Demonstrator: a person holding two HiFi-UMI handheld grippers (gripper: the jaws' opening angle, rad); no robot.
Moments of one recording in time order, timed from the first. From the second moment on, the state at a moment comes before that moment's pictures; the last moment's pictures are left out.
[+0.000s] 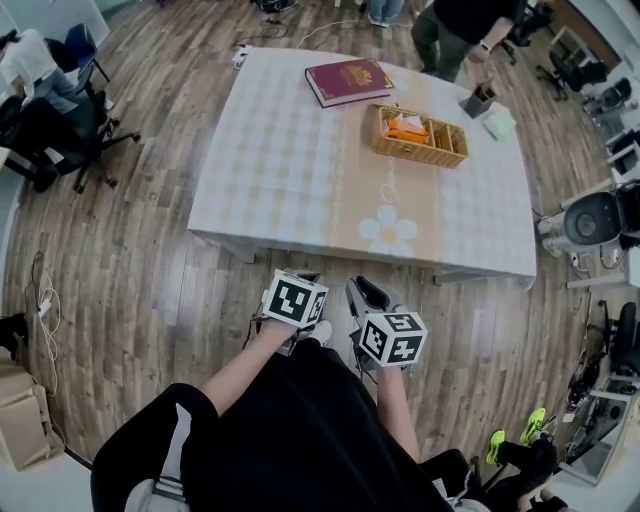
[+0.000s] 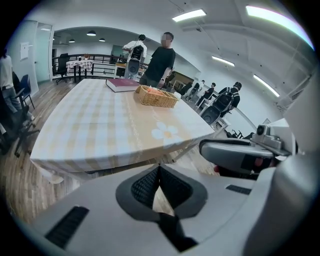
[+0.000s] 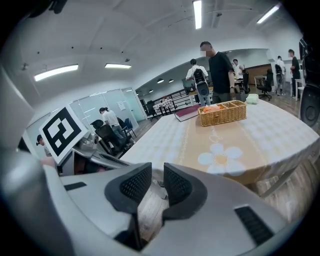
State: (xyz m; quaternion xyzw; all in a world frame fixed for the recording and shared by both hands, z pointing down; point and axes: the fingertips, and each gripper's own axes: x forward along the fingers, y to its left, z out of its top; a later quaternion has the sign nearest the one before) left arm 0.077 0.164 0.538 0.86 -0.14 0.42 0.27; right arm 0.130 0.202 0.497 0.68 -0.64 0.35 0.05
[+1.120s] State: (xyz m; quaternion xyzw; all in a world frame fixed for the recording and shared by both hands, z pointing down) left arm 0.187 0.128 0.535 0.87 -0.10 0.42 0.26; right arm 0.250 0.188 0.505 0.72 -0.59 0.36 0.03
